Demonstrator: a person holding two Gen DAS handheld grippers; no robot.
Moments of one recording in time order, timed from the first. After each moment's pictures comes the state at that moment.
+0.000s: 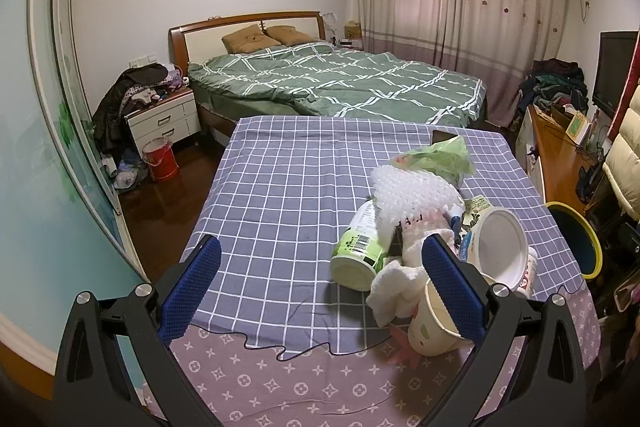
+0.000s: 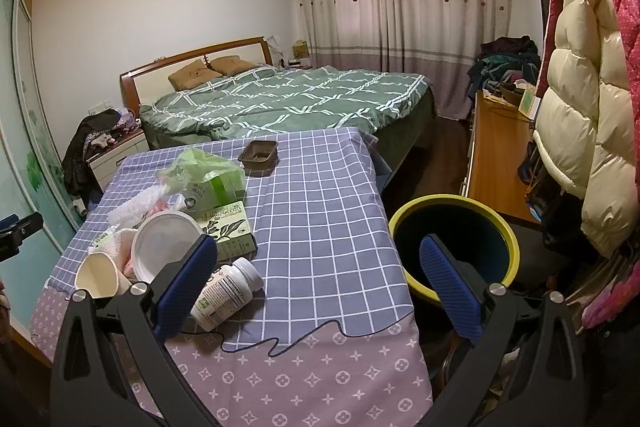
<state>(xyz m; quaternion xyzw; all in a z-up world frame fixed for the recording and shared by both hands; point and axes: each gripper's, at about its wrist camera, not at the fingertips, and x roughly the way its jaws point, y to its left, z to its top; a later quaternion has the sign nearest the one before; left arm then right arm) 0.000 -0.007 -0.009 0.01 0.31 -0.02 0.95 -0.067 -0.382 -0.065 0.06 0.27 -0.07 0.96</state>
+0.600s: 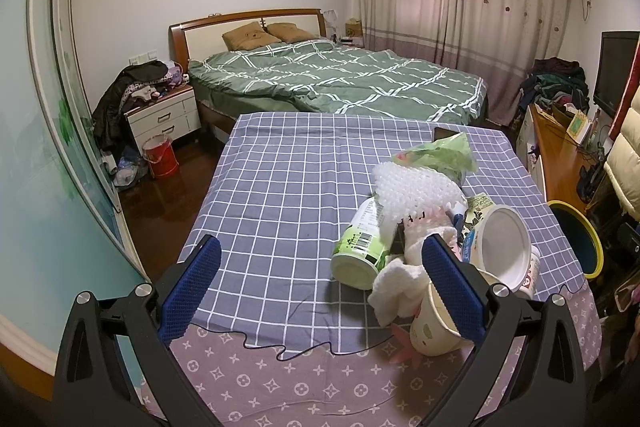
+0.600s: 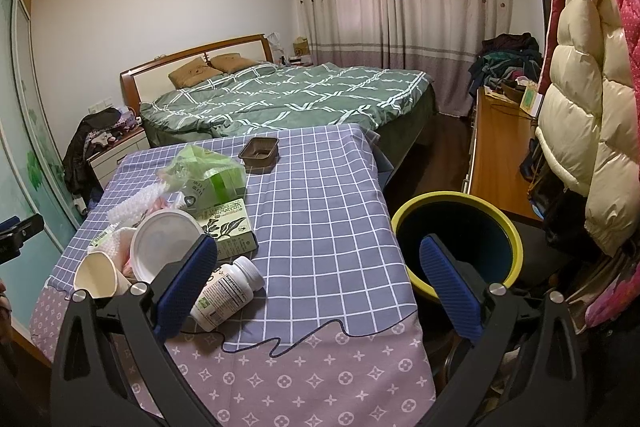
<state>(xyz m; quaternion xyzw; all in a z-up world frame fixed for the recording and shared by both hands) 0.002 -0.006 -0.011 0.01 0.31 -0.02 0.95 -0.064 -0.383 -0.067 0.06 0.27 -0.07 0.96</state>
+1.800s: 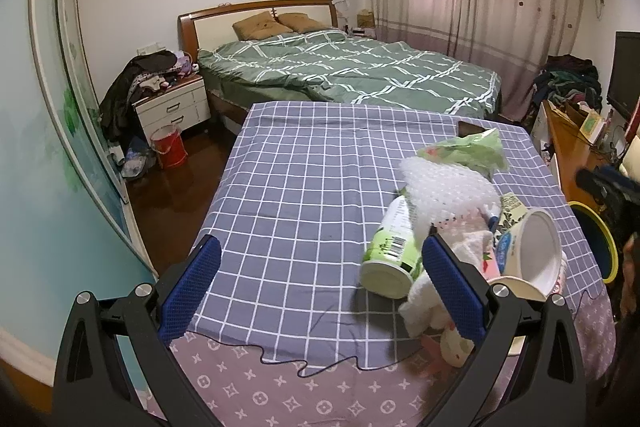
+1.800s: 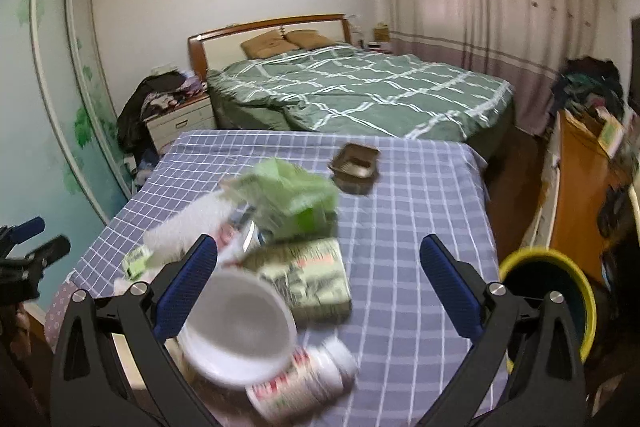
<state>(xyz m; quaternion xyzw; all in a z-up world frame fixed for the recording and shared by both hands) 0.036 0.011 -0.031 0.00 0.34 0.00 0.94 0.061 -0.313 -0.061 0.01 0.30 0.08 0.95</state>
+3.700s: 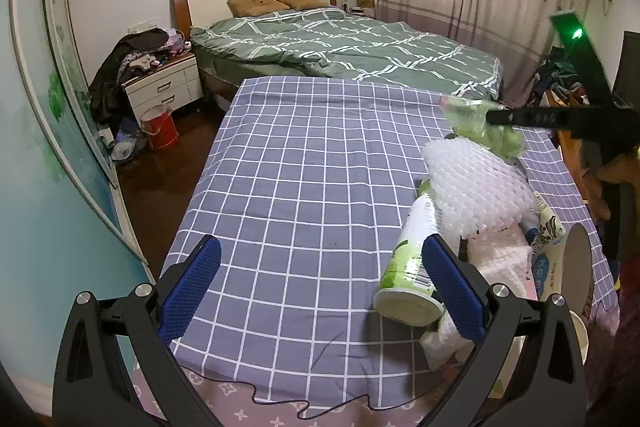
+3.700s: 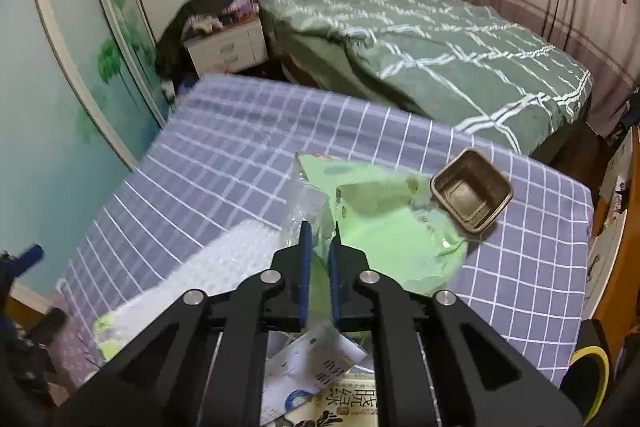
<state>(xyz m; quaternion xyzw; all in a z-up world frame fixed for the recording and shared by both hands) 0.099 0.015 -0.067 0.00 0.37 -0.01 0.93 0.228 -0.254 -0.090 -0.03 0.42 0.19 0.89</state>
